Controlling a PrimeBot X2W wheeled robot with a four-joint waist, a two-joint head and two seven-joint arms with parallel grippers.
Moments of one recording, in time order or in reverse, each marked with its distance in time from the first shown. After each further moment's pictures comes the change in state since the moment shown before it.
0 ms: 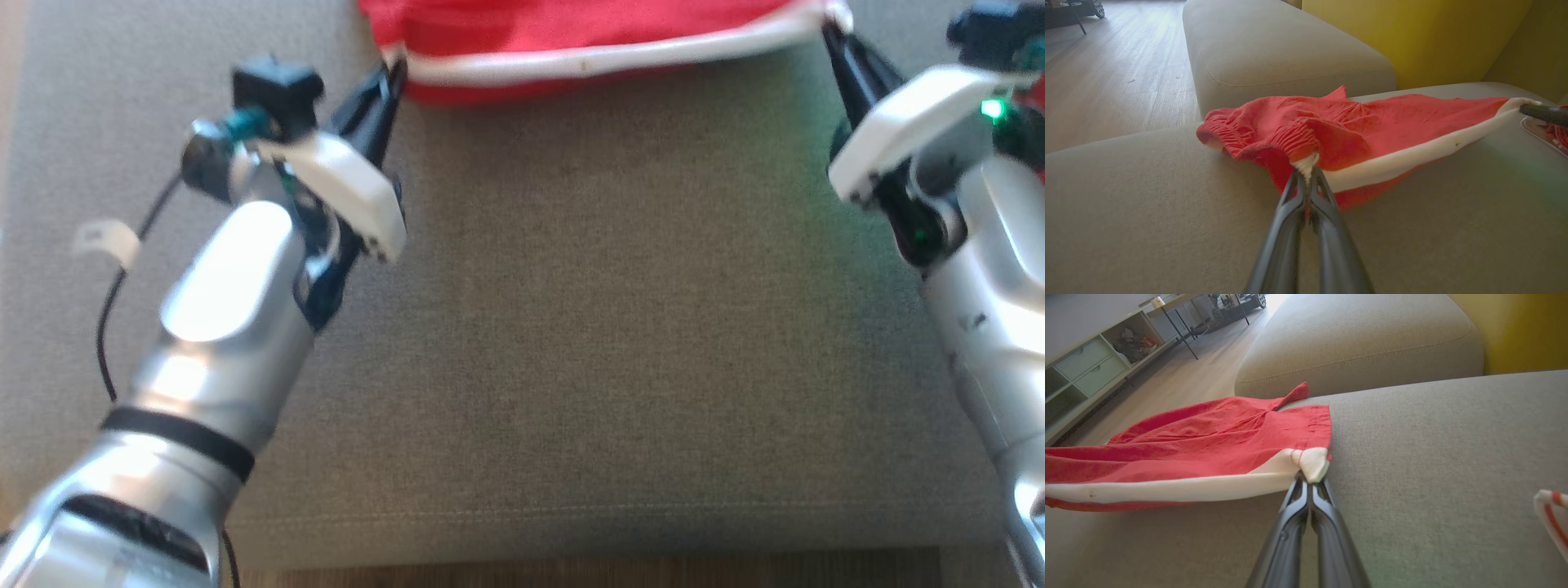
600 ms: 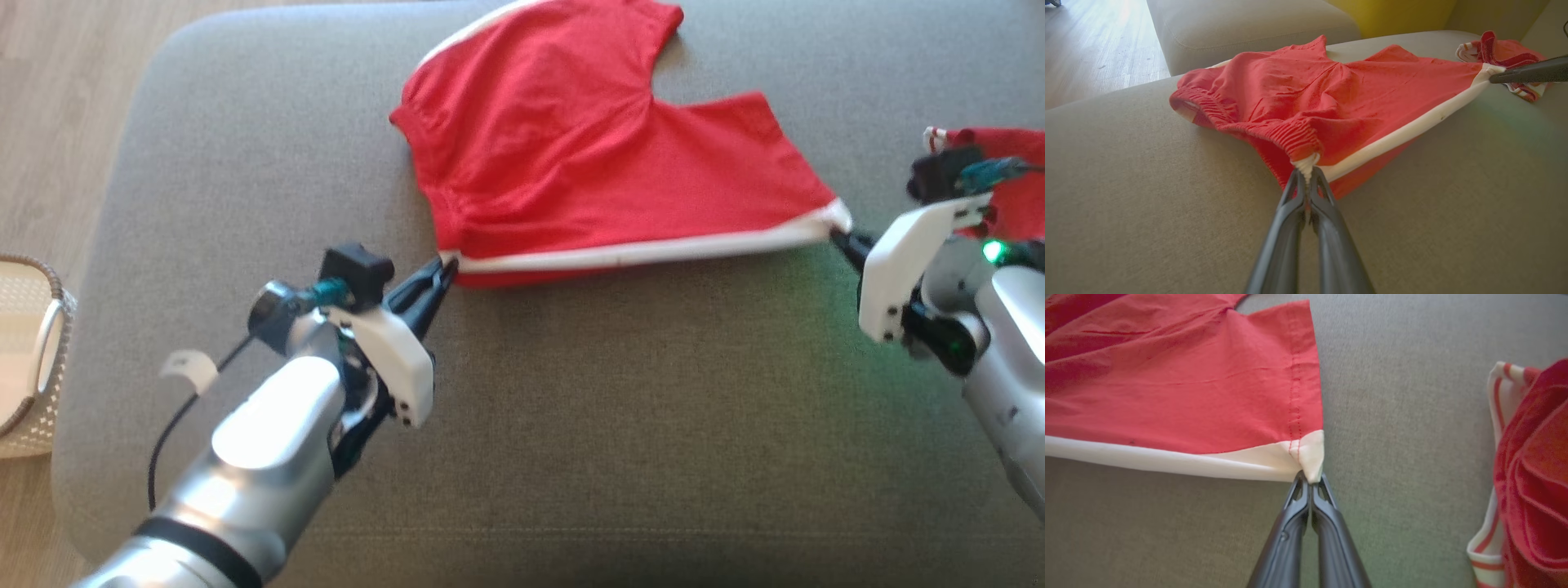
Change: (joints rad) left arm 0.223 0.046 -0.235 -0.052 -0.062 -0.007 0.002; right arm 0.141 -0.158 0.233 0.052 0.081 0.000 0.275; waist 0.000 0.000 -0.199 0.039
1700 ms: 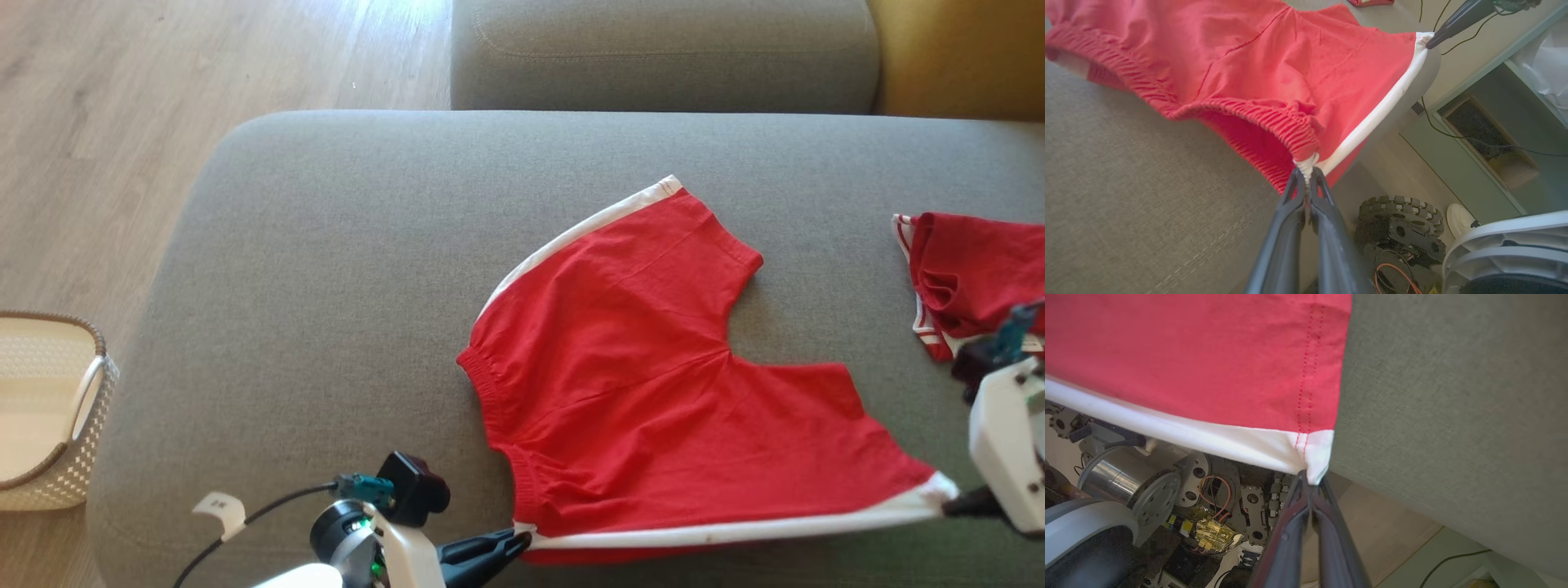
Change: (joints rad) left arm 0.299 0.300 -0.350 -0.609 -0.343 0.000 0.251; right arm 0.395 -0.477 0.105 -0.614 0.382 0.000 0.828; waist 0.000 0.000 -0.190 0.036
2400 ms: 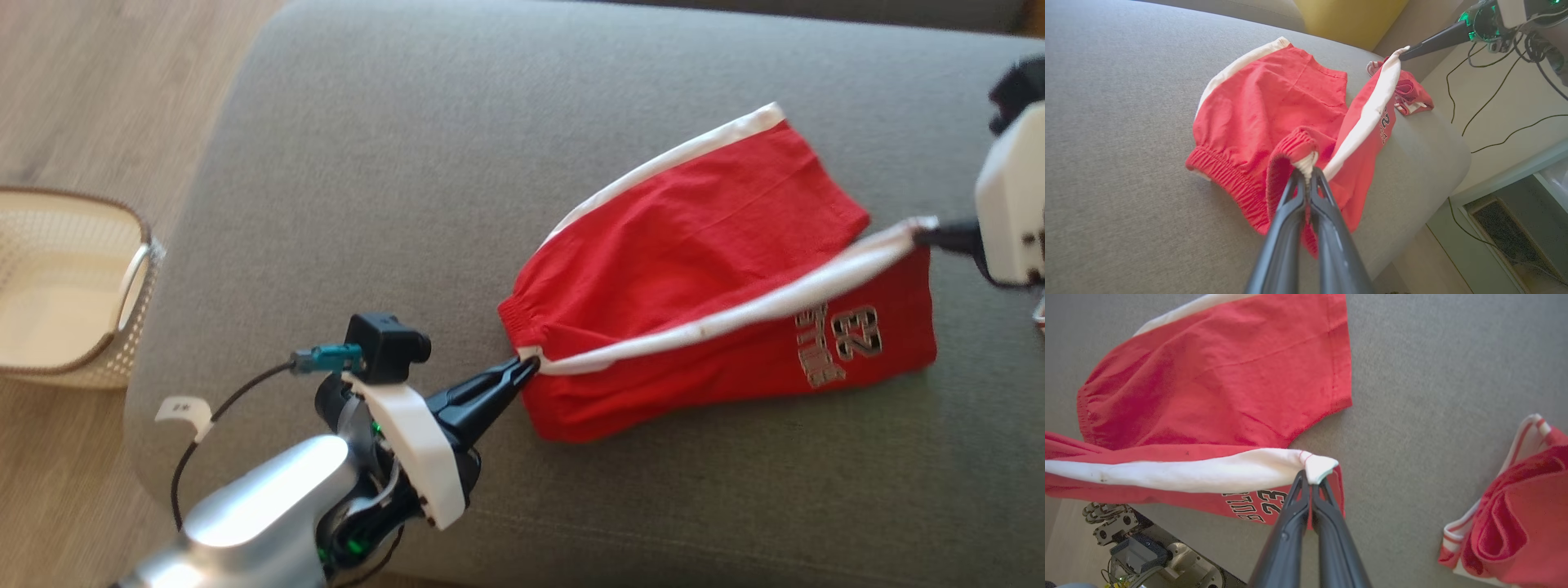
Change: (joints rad) left arm -0.159 -0.064 0.124 0.010 -0.080 0.001 -0.116; right arm -0.324 0.253 -0.341 0.065 -0.208 0.000 0.090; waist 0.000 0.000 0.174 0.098
